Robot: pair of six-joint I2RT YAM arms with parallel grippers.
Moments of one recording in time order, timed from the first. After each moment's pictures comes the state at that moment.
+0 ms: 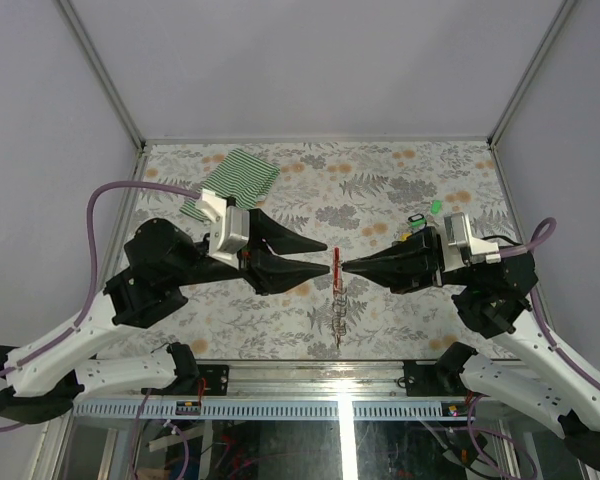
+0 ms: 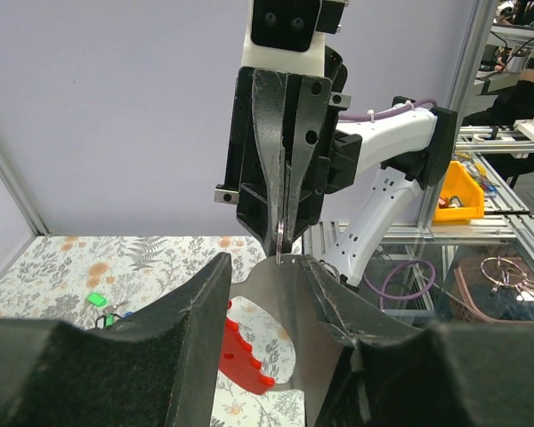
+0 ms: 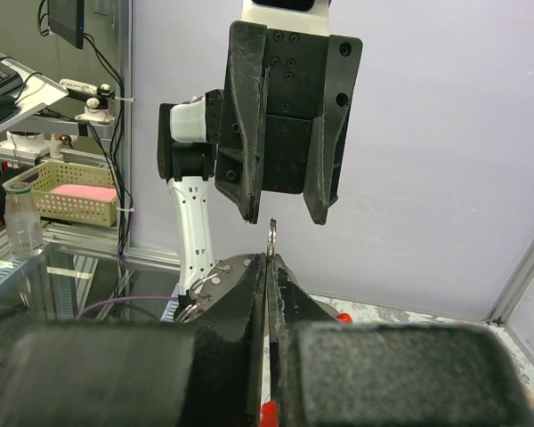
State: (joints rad) left arm -1.06 0.92 1.23 -0.04 0.45 -0.09; right arm 0.77 0.75 0.87 0.50 -0.82 0.28
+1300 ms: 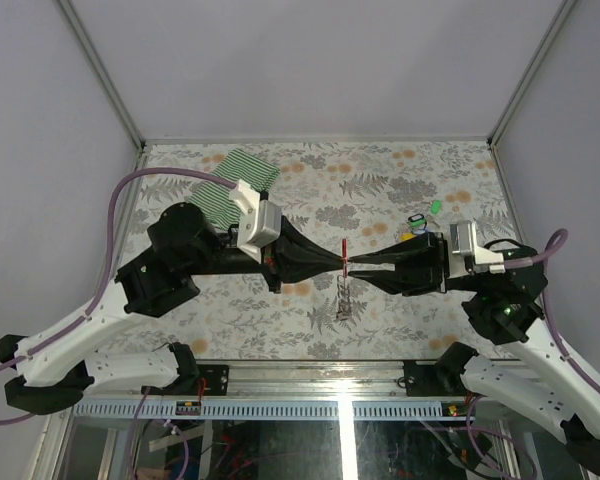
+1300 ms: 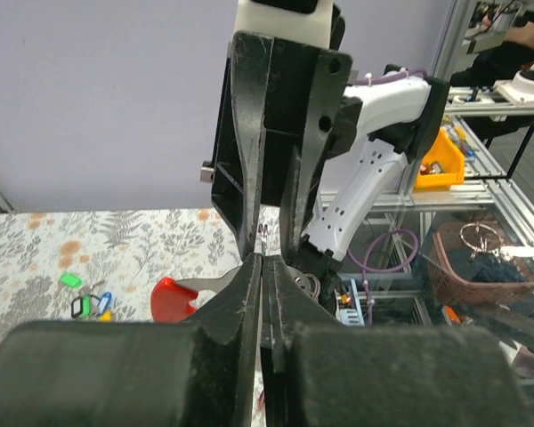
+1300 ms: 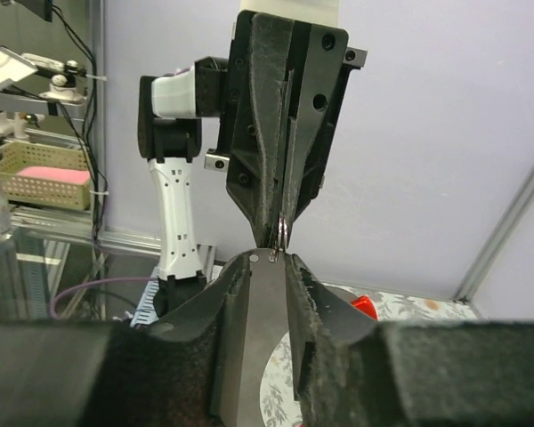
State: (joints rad) left arm -1.06 1.02 1.33 -0.13 0.52 -0.07; right arm 0.77 0.70 0.88 0.37 -0.80 0.19
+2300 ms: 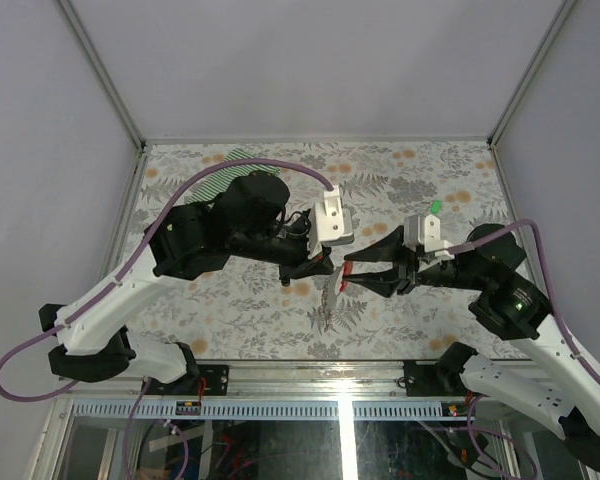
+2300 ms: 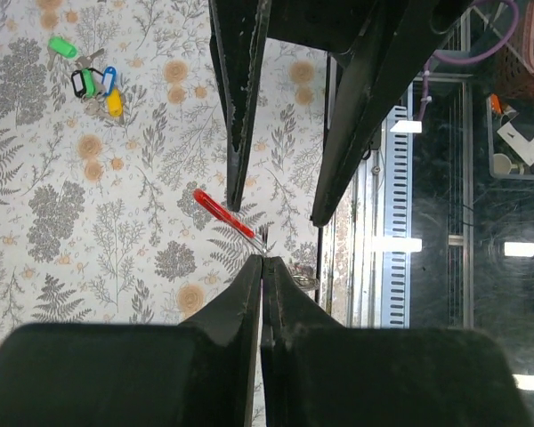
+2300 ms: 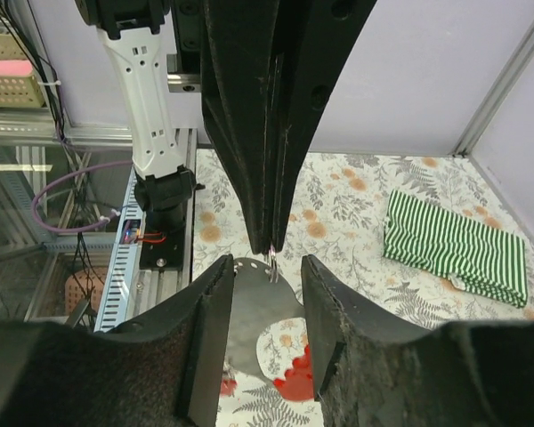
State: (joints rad) left arm -1.06 1.37 1.86 -1.05 0.39 0.24; right arm 0.77 0.74 1.02 -0.22 -0.70 -0.09
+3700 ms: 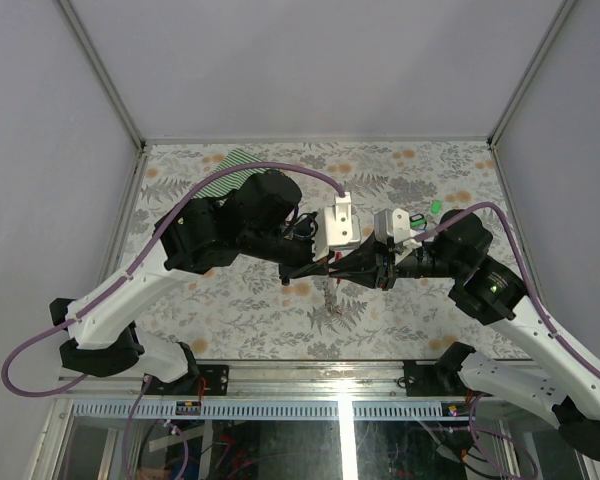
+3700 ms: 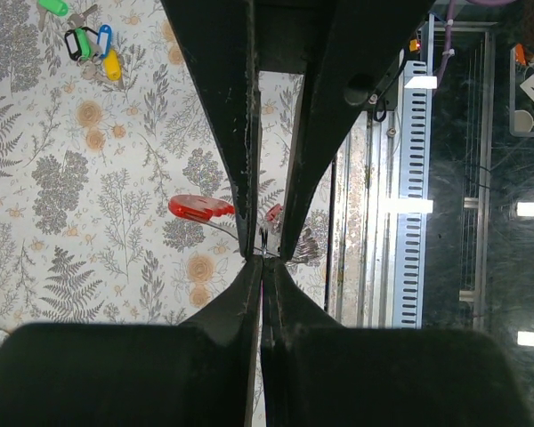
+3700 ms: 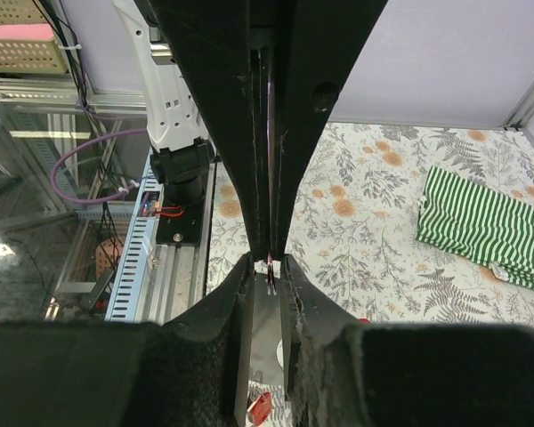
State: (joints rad) left arm -1.06 1.44 1.94 -1.18 0.35 0.31; right arm 0.77 0.85 1.02 -0.23 -0.78 -0.12
